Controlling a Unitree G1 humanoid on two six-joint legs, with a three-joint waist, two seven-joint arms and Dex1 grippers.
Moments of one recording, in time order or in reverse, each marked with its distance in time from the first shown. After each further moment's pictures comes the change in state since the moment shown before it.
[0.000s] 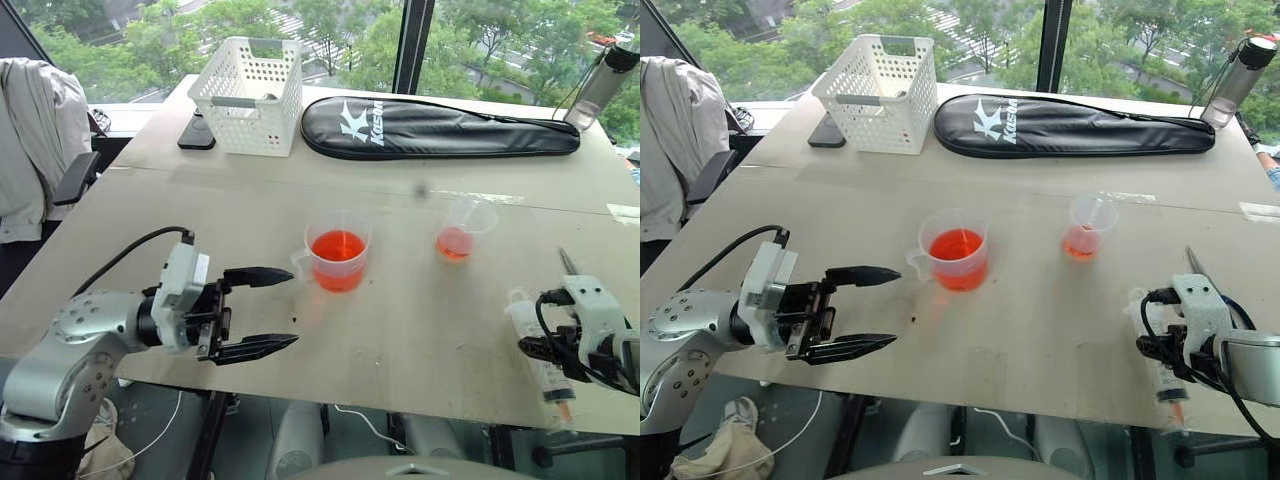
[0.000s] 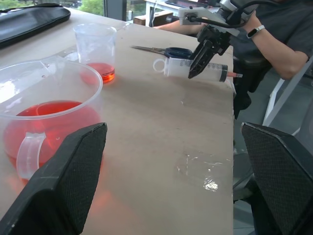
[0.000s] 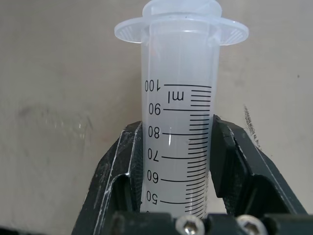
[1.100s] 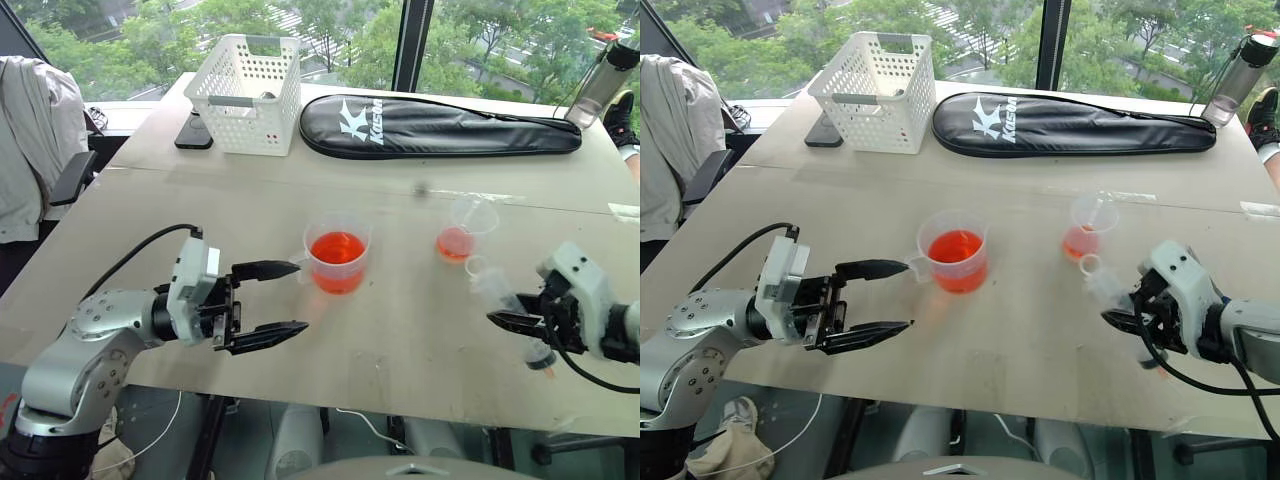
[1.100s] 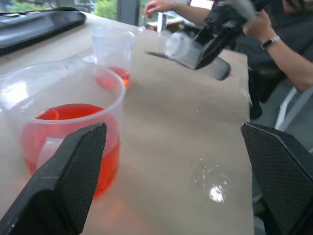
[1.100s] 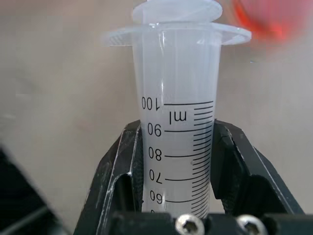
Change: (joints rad) left arm -0.006 -0.045 0.014 -0.004 -0.050 0.048 0.146; right arm -0.174 0.132 -0.211 -0.213 -0.413 -0.071 0.867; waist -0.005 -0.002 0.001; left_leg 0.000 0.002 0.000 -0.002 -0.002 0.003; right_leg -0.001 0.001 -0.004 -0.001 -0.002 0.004
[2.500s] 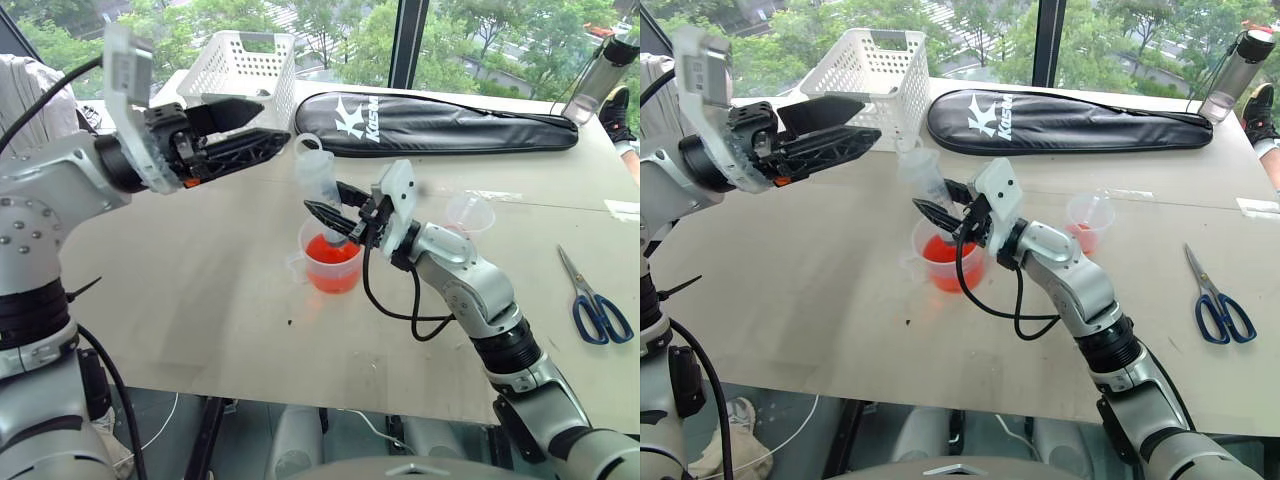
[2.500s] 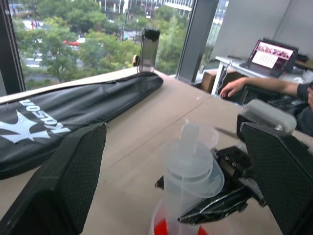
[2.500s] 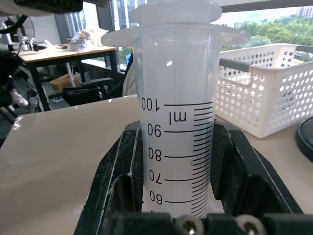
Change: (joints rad) left arm -0.744 0.139 -0.029 0.279 -0.198 0.461 0.368; right arm -0.594 1.001 0.719 0.588 -0.970 -0.692 0.128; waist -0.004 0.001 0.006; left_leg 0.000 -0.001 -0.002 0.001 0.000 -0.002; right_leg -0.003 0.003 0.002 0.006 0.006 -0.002
